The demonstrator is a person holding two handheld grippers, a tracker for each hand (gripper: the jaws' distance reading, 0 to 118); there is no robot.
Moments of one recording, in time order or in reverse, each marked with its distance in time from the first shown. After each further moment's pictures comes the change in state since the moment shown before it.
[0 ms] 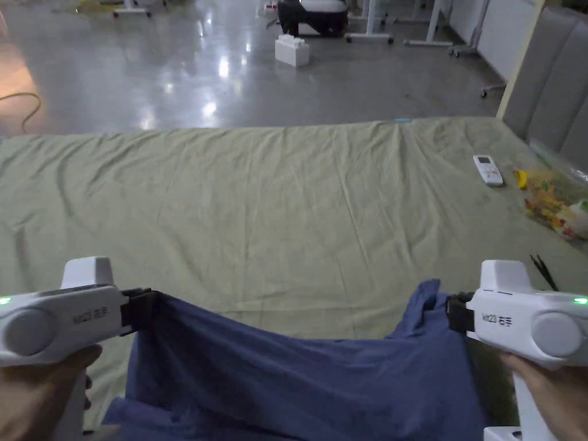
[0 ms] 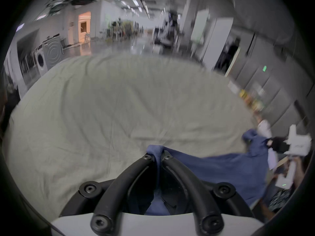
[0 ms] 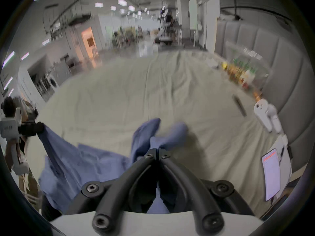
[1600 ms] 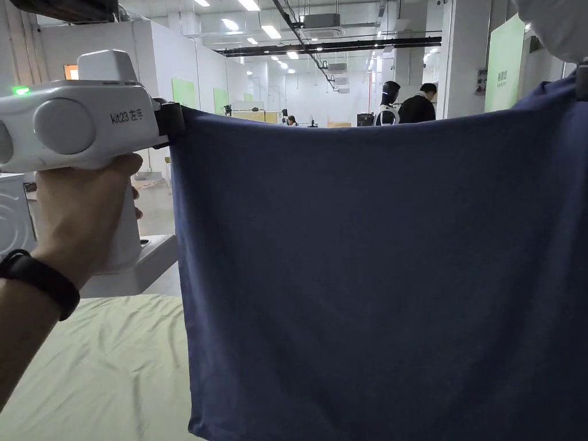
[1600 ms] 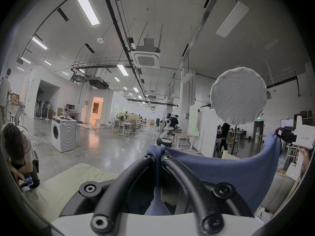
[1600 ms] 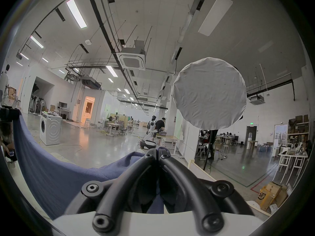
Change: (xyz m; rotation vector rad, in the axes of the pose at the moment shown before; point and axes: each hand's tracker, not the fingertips) left arm 0.108 0.265 0.265 0.749 0.103 -0.200; right arm -0.093 0.318 0.290 0.865 -0.248 0.284
